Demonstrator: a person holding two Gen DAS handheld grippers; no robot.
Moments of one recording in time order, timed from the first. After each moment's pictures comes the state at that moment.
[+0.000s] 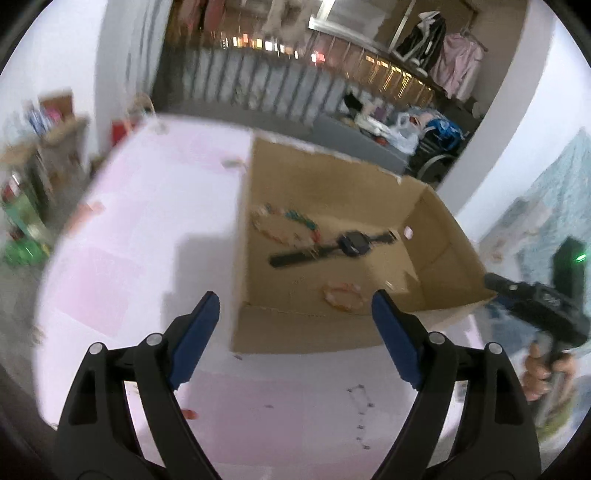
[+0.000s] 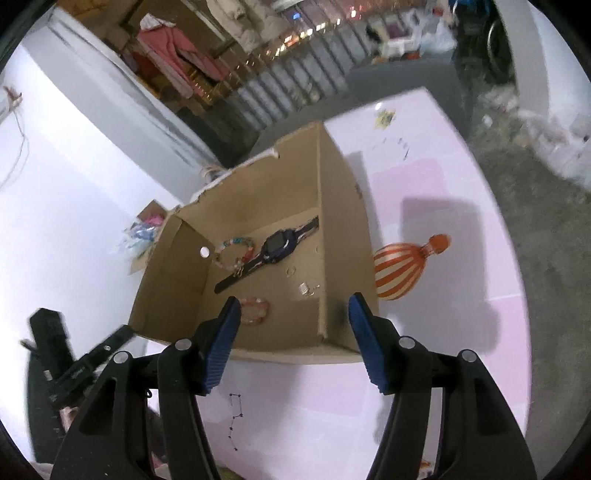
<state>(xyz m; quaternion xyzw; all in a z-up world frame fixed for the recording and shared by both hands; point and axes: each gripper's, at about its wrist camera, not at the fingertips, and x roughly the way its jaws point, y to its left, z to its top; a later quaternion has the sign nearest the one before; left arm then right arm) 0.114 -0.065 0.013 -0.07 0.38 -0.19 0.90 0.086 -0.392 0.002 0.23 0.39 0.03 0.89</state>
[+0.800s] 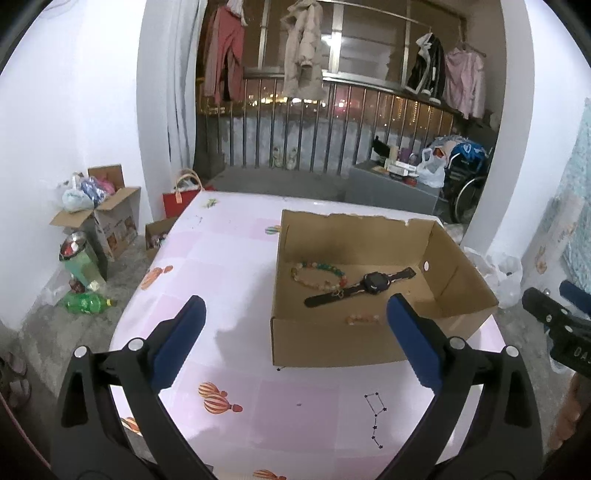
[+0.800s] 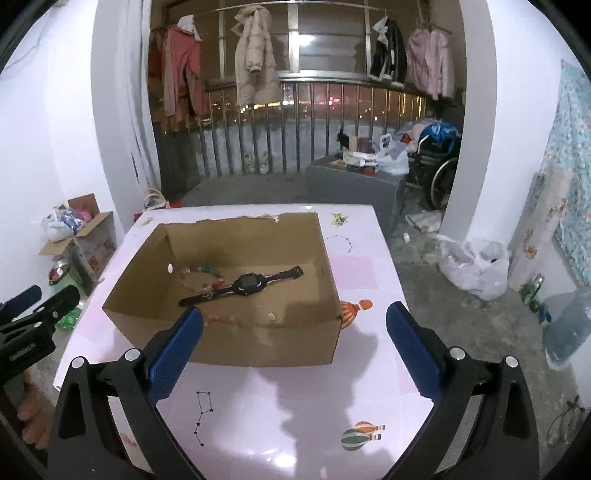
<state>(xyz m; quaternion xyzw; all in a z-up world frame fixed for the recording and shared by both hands) 0.044 -0.075 0.073 0.00 0.29 -0.10 0.95 0.014 -0.285 0.077 0.02 0.28 -0.13 0.95</state>
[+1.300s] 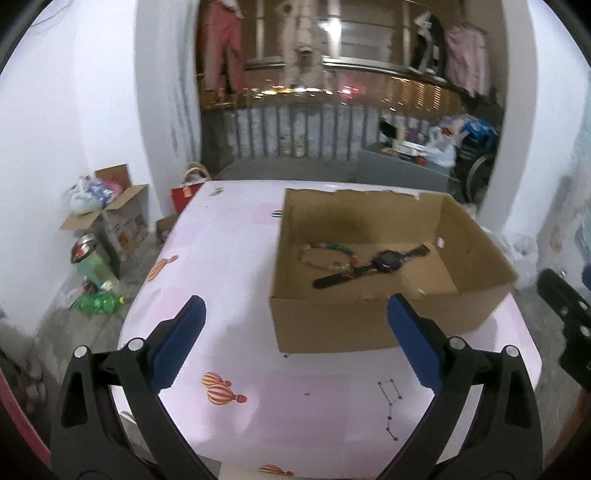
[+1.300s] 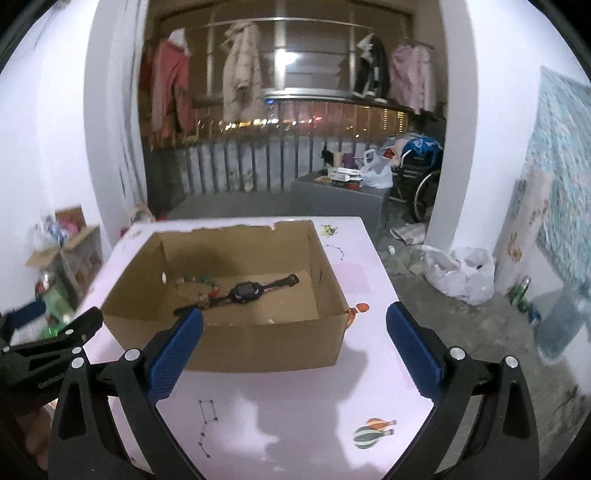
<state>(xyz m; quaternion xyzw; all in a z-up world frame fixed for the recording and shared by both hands) 0.050 -0.084 0.050 0.02 0.31 -0.07 0.95 0.001 -0.265 0.061 0.05 0.25 -0.16 0.95</state>
